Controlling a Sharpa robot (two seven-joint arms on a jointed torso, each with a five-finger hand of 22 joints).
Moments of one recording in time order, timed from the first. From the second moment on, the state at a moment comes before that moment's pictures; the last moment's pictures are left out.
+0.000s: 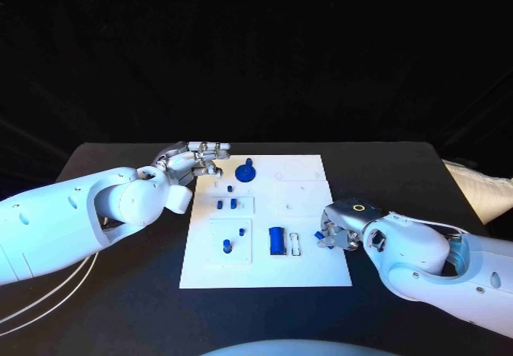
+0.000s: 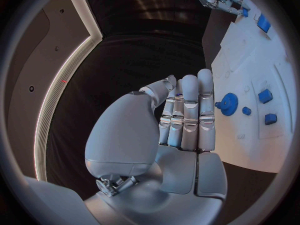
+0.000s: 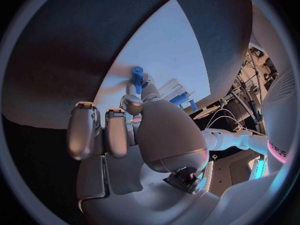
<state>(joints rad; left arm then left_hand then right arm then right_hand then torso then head) 1.20 -0.87 -0.02 1.52 0.06 -0.19 0.21 1.37 -0.13 0.49 -0.07 0.06 1.08 0.16 0.10 0.09 1.20 0.09 0.17 0.14 1.22 0.00 0.93 0.50 0.16 1.16 0.10 0.57 0.92 1.02 -1.01 -0.04 1.87 -1.85 -0.11 -0.58 1.40 0.07 -0.15 0.12 0.10 1.10 0.08 0.21 0.34 1.32 0.00 0.98 1.09 1.47 -0.08 1.41 1.31 0.09 1.43 0.04 1.36 1.19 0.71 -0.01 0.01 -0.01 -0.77</state>
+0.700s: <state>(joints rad) 1.20 -0.88 -0.02 1.52 0.06 -0.19 0.21 1.37 -0.13 0.49 -0.07 0.06 1.08 0.16 0.10 0.09 1.20 0.09 0.17 0.14 1.22 0.00 0.93 0.50 0.16 1.16 0.10 0.57 0.92 1.01 -1.04 -0.05 1.92 -1.69 -0.22 -0.58 1.45 0.10 0.09 0.11 0.07 1.09 0.07 0.19 0.20 1.32 -0.01 0.95 1.08 1.47 -0.07 1.41 1.31 0.09 1.43 0.03 1.36 1.19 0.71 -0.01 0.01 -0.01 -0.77</state>
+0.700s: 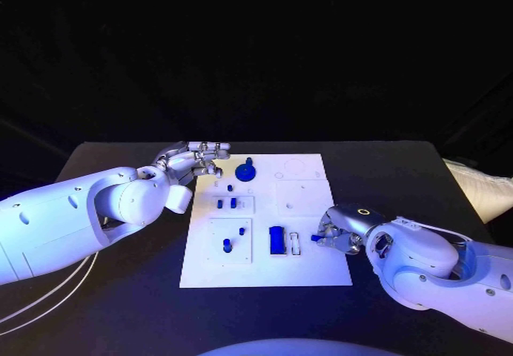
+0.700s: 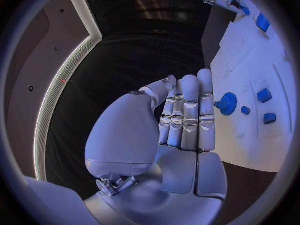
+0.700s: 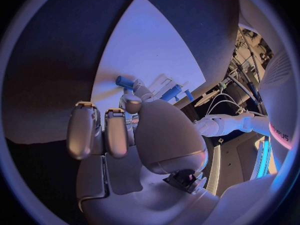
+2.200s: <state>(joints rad) 1.20 -0.88 -0.02 1.52 0.05 -0.19 0.20 1.37 -0.13 0.49 -0.07 0.06 1.08 0.16 0.10 0.09 1.20 0.08 0.17 0.14 1.22 0.00 0.93 0.50 0.16 1.16 0.10 0.57 0.92 1.03 -0.95 -0.05 1.88 -1.35 -0.35 -0.60 1.23 -0.03 0.18 0.20 0.25 1.15 0.06 0.21 0.25 1.38 -0.02 1.05 1.18 1.47 -0.08 1.43 1.31 0.09 1.44 0.03 1.37 1.22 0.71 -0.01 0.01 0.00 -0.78</state>
